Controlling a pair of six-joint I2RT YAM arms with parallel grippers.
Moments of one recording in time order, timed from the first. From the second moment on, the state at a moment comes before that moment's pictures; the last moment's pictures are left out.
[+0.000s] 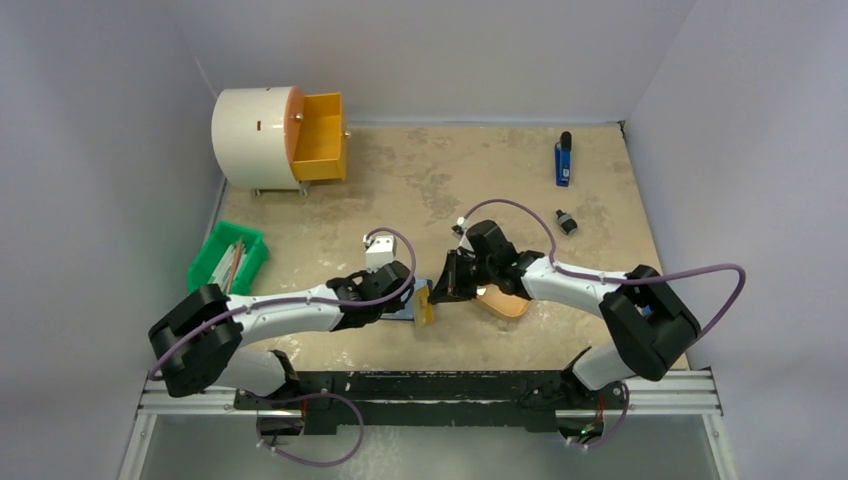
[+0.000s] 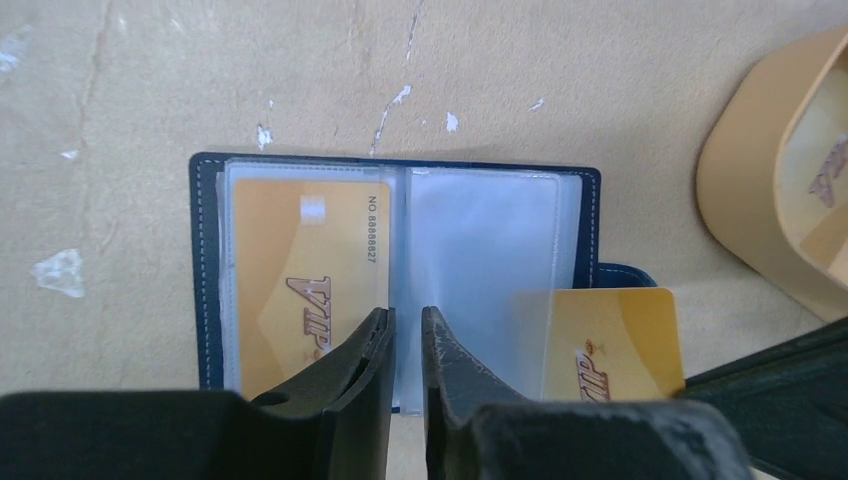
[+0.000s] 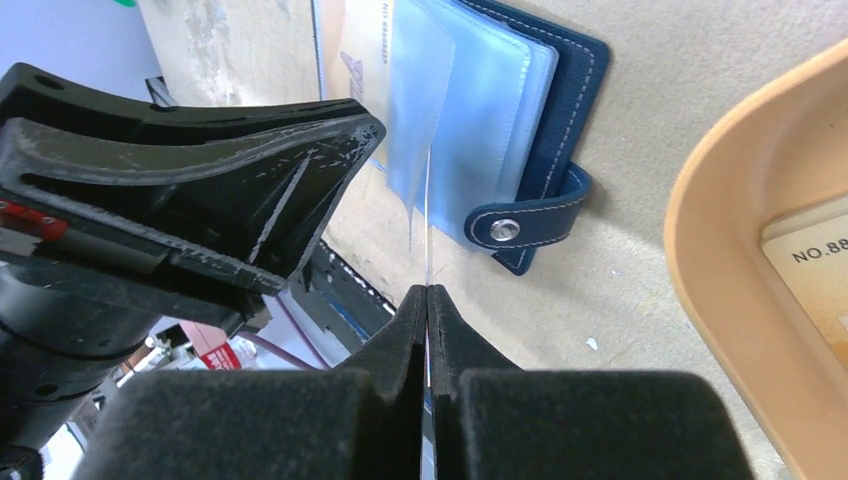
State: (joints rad) left arm -0.99 1.38 0.64 -0.22 -0.50 -0.89; right arm 0.70 1.48 0.71 -0.06 -0.45 0.88
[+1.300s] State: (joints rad) left arm -0.93 1.30 0.59 -0.35 -0.63 -0.96; right arm 0.75 1.65 0.88 -0.03 -0.46 0.88
